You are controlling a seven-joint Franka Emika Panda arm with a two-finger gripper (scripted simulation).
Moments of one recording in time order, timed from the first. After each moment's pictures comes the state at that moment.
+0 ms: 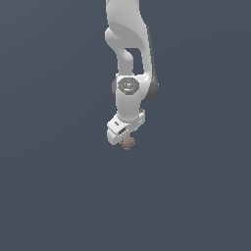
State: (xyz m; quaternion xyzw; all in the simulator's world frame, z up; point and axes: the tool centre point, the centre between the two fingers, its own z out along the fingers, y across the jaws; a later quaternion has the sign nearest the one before) arm -0.043 0.010 0.090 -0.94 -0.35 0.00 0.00
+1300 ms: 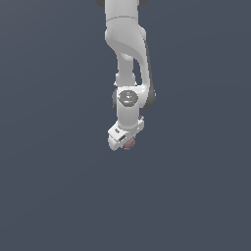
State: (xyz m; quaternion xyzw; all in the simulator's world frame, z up) arm -0.043 0.009 0.040 -0.93 -0.35 0.00 0.00
